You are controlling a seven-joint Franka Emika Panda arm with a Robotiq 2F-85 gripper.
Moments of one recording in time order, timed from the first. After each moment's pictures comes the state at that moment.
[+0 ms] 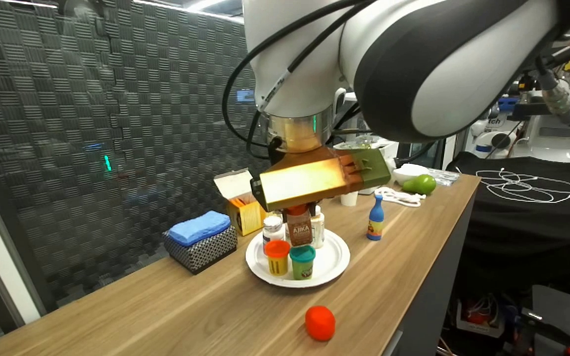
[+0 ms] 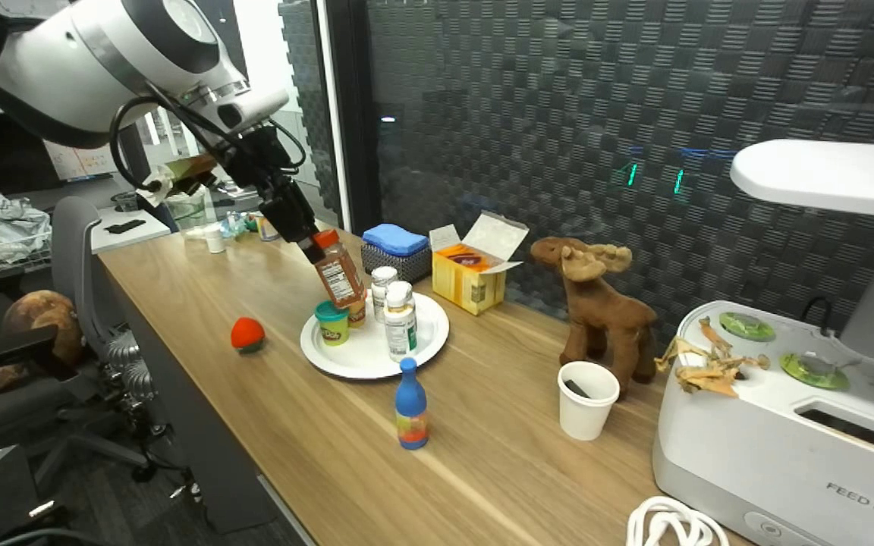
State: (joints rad) arm 0.27 0.11 0.09 -2.23 -0.70 2.38 1.45
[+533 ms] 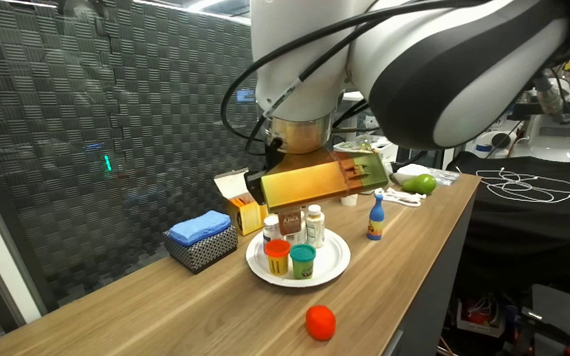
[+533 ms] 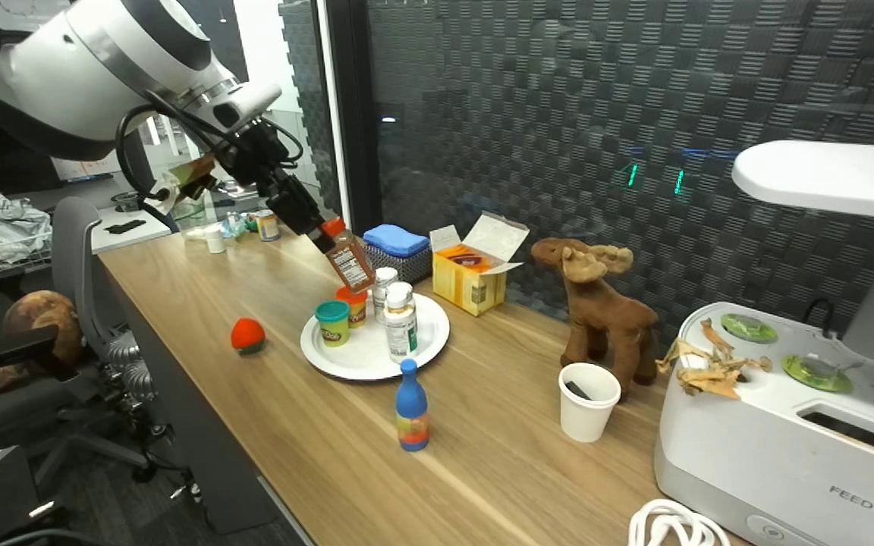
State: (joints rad) arm 0.26 0.09 0.09 -2.25 -0.87 2.46 1.54
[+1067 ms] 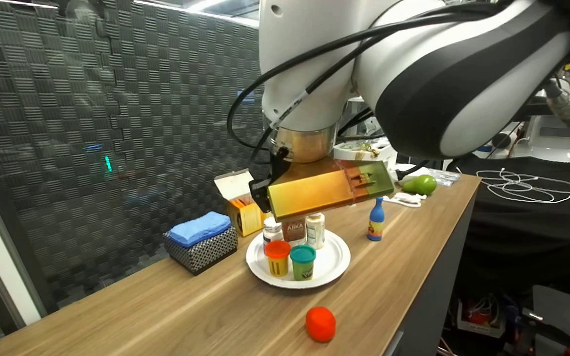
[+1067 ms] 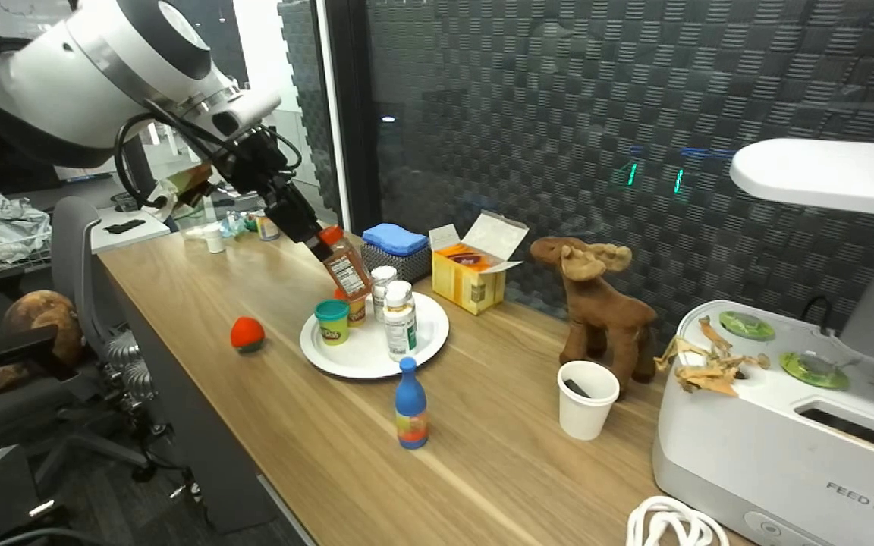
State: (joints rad) arm 0.25 0.10 0.10 -2.26 -0.87 2.47 1.54
